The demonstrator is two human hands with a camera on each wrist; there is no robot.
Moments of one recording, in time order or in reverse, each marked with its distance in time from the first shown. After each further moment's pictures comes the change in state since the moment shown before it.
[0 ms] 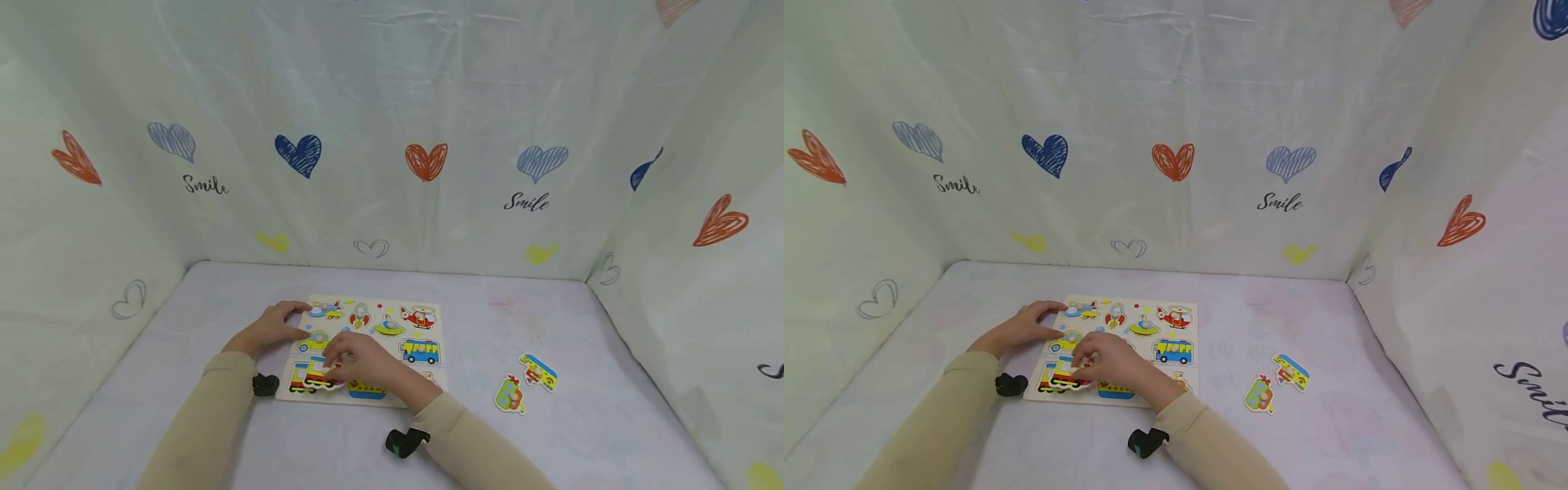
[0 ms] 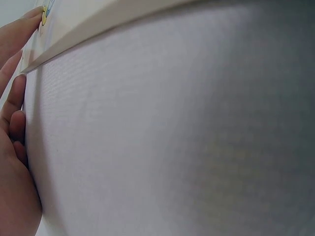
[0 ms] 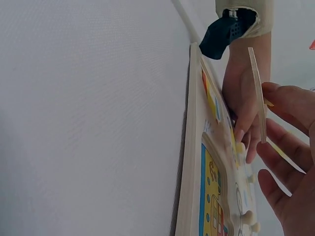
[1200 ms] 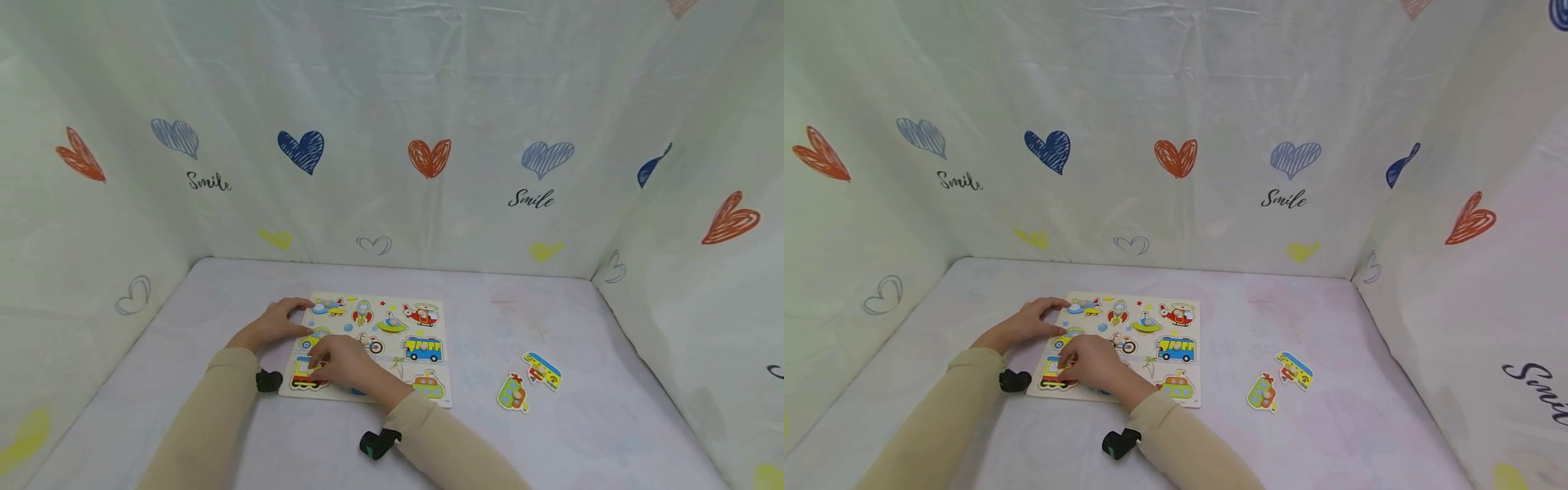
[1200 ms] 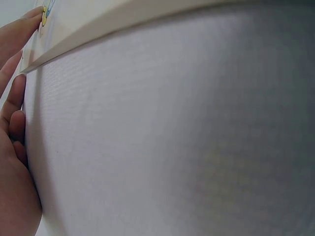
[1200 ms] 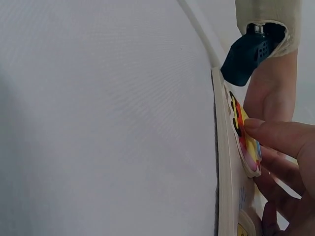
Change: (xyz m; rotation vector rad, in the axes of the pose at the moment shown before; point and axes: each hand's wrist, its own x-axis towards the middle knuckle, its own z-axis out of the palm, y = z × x) left_hand 0.003 -0.003 0.002 -0.007 0.017 0.019; right_hand 0.031 -0.008 0.035 -0.168 0.029 0.148
